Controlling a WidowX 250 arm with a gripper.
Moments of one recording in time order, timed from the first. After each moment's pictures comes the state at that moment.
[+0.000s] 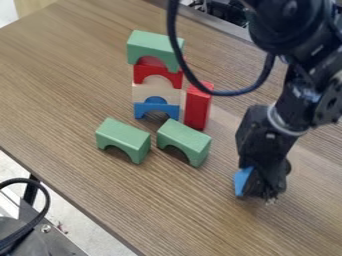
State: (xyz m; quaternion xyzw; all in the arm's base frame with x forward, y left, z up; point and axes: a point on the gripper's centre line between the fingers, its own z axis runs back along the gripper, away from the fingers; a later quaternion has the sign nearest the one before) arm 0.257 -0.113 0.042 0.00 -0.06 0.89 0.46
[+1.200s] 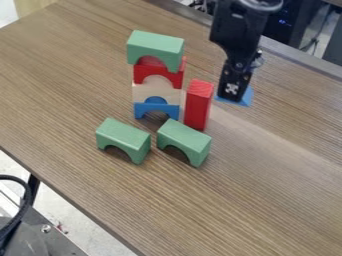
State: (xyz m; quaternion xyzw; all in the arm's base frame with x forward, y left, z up) arm 0.300 -0.044 0.113 0.00 -0.06 0.81 0.58
